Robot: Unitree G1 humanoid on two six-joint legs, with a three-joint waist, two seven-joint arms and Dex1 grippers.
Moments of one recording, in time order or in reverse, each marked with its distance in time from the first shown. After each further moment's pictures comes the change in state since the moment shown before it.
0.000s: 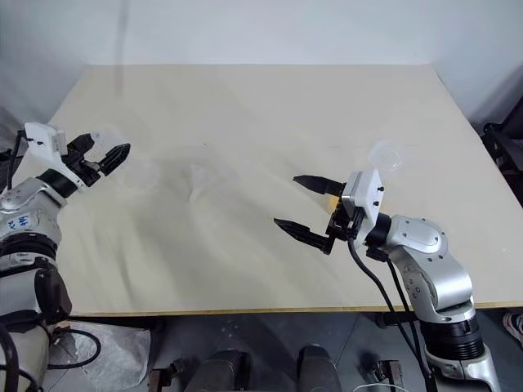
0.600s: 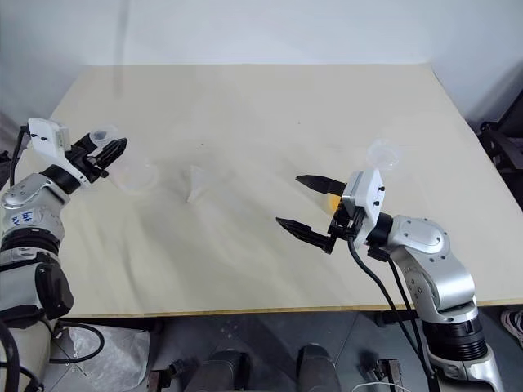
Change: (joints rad) left arm -0.016 0.013 0.000 0.023 0.019 0.003 -0.031; right arm 0.003 -0.018 -0.001 0.000 -0.008 -0.002 -0.009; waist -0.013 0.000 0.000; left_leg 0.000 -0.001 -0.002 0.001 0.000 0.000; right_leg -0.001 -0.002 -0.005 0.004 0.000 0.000
